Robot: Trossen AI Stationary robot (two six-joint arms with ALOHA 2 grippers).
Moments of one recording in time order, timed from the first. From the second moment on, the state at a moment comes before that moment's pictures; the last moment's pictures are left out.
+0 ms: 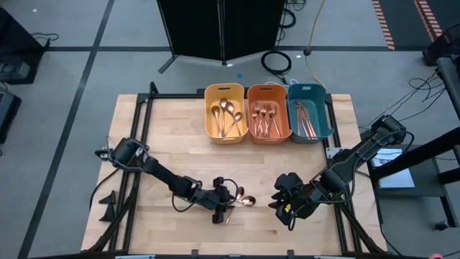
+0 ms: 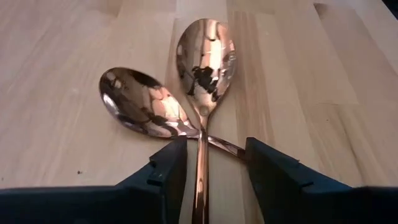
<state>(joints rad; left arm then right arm) -0.43 2.01 0.91 0.43 -0.25 -0.36 0.66 1.40 1.15 -0.64 0.34 1.18</state>
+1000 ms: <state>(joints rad) -0.42 1.95 0.90 0.46 -0.20 -0.34 0.66 1.40 1.15 -0.64 0.34 1.17</state>
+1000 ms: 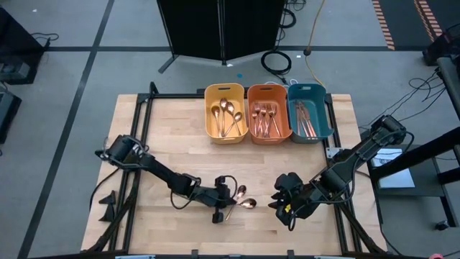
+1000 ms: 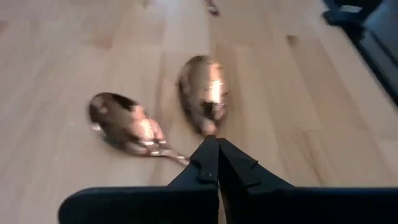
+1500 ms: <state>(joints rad) -0.43 1.95 0.91 0.39 -0.13 -0.44 0.66 1.40 1.15 -0.64 0.34 1.16</state>
